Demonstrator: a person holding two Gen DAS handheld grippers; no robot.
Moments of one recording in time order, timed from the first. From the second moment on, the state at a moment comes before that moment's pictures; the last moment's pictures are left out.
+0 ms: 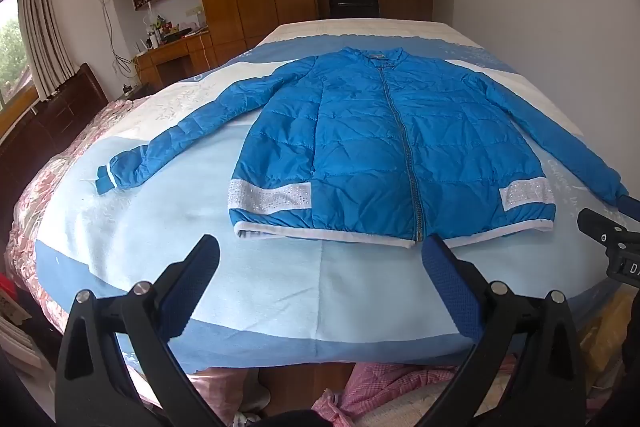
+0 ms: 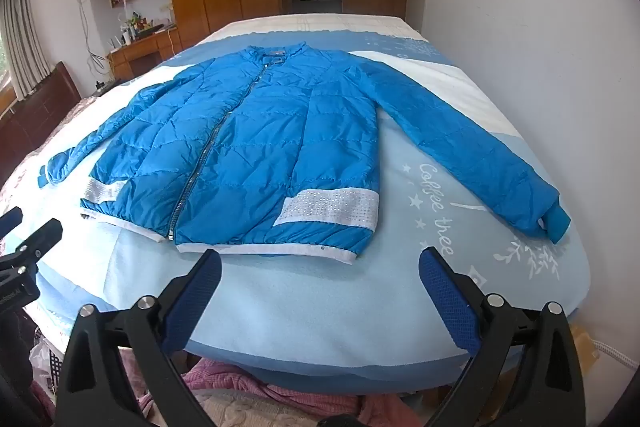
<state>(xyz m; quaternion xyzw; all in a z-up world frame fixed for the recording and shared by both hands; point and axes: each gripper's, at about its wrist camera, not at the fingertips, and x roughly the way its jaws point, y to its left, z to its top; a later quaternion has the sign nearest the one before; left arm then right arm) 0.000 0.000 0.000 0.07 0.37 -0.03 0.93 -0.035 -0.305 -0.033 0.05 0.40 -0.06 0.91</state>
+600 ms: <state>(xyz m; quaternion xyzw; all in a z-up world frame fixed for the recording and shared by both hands) 0.001 0.000 -0.001 0.07 0.37 -0.03 0.93 -0.034 -0.304 -0.033 0.05 0.40 -0.06 0.91</state>
